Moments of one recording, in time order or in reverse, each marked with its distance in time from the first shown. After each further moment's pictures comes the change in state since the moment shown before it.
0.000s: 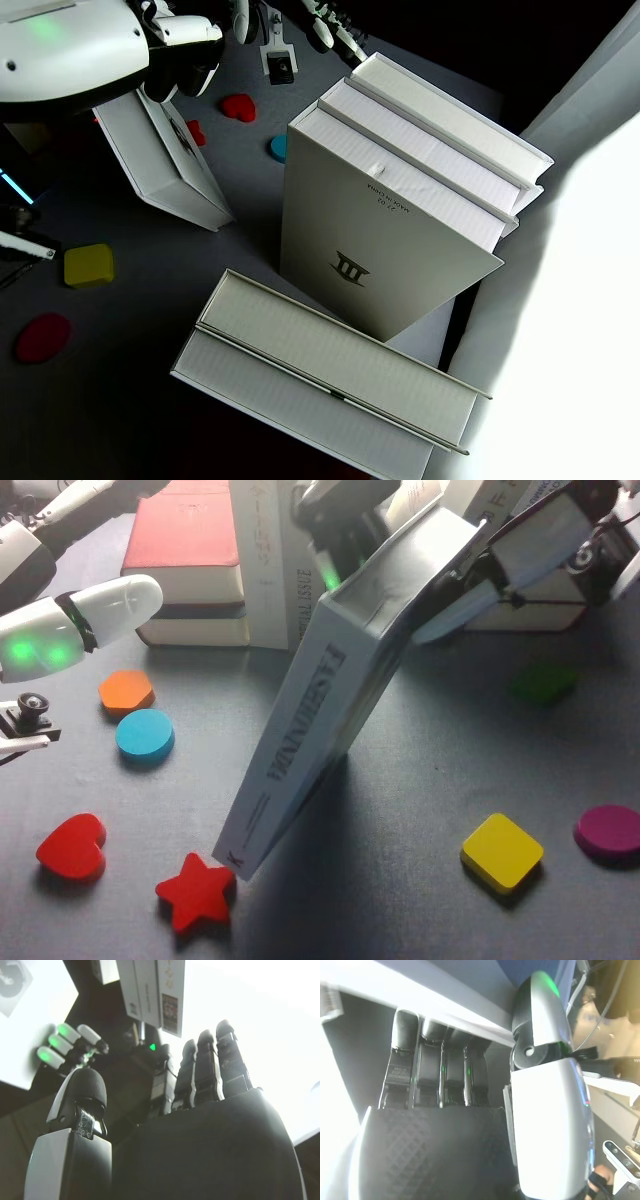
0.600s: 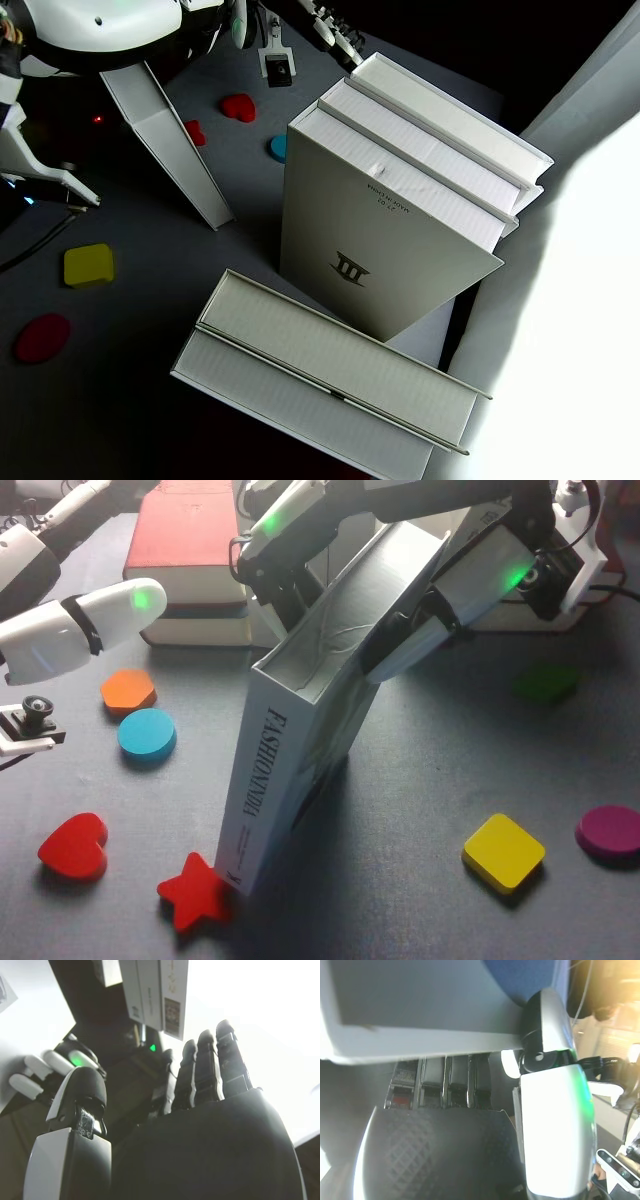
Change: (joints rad) left arm 0.000 -0.011 0.003 -0.013 0.003 0.000; right arm 0.000 -0.084 0.016 -0.055 0.024 0.013
